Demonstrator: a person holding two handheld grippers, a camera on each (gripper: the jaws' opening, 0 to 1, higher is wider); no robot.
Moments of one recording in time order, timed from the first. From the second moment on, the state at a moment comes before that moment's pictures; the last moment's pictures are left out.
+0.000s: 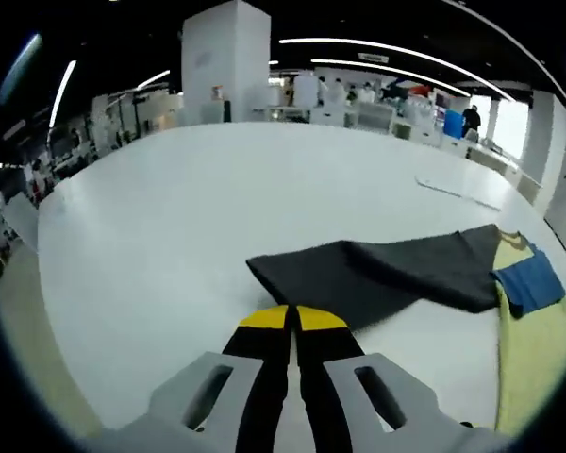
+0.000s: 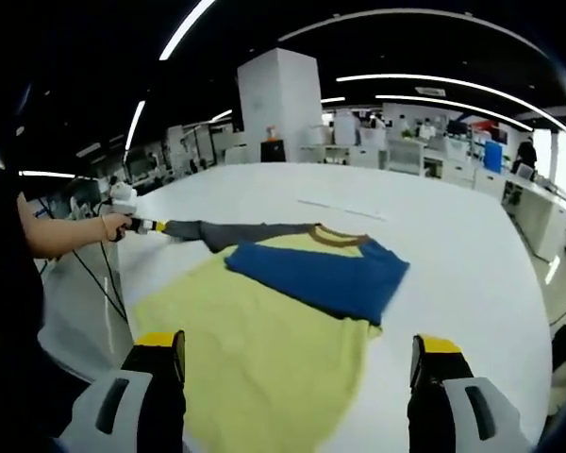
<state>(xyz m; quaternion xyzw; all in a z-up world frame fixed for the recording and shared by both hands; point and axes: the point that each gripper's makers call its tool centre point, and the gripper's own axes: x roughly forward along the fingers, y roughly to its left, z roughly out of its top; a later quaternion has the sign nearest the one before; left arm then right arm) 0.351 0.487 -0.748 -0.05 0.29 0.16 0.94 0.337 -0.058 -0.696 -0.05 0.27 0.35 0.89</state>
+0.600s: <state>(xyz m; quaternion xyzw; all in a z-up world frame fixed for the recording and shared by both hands) 0.352 0.506 -0.754 -0.01 0.32 0.13 0.94 0.331 -0.060 -0.696 -0.05 0.28 0.35 0.89</state>
